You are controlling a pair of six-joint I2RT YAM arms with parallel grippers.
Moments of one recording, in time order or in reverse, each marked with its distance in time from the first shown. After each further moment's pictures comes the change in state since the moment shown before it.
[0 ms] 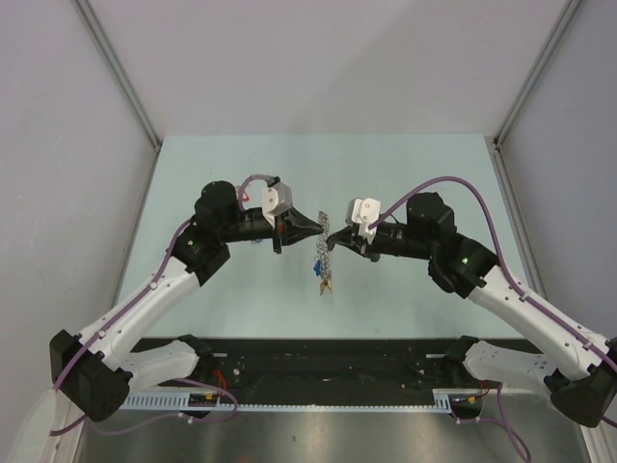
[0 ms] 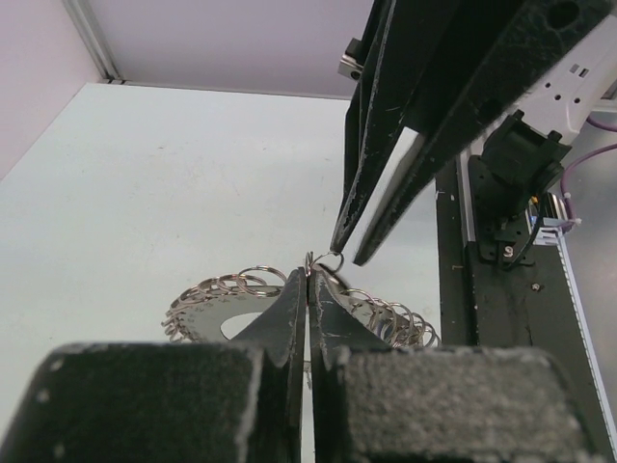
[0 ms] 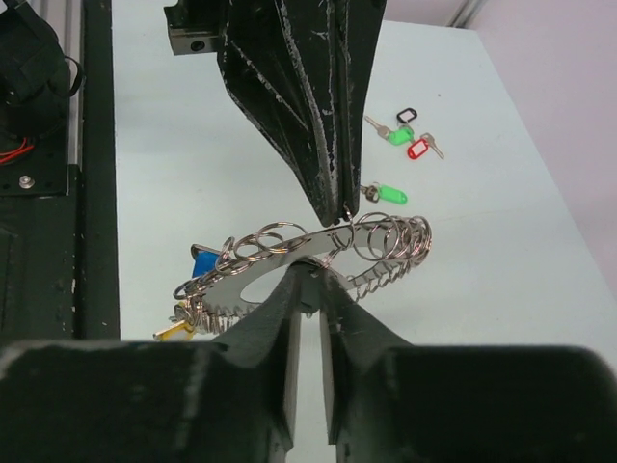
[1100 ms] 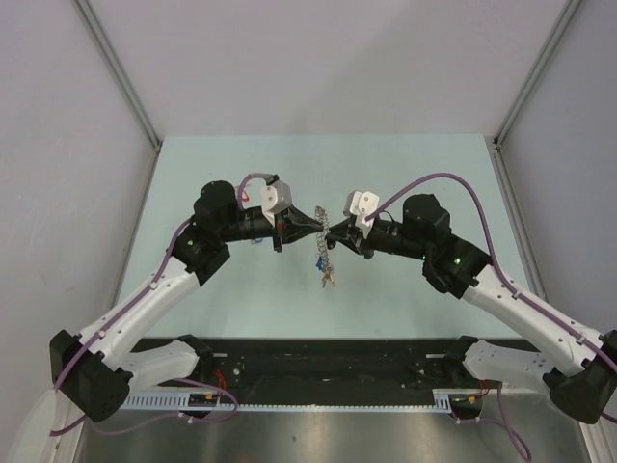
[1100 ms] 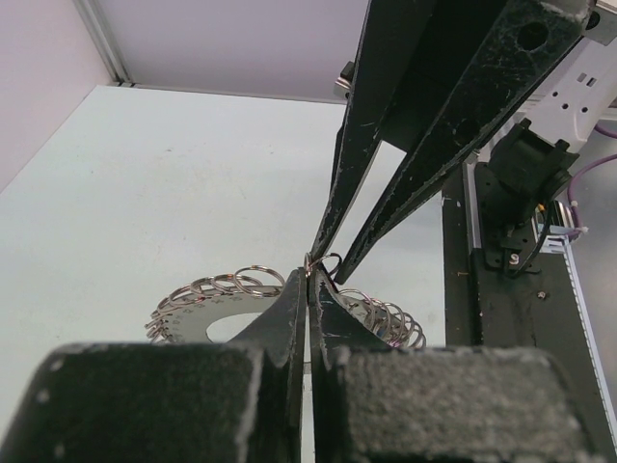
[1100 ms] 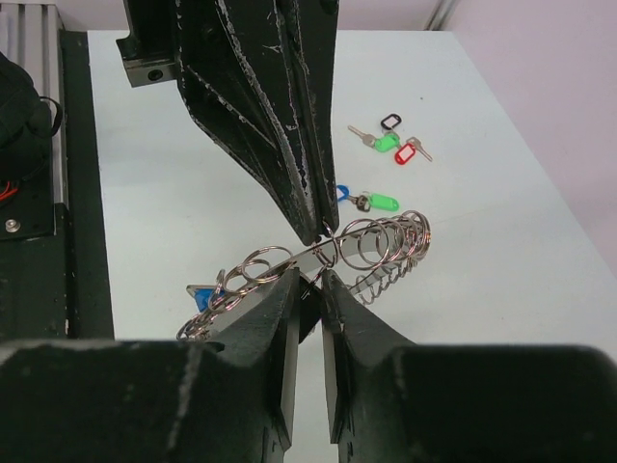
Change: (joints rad) left arm 0.000 0.000 0.000 0.022 -0.018 -0.016; right arm 0.015 0.019 -0.035 0.115 0.066 0.100
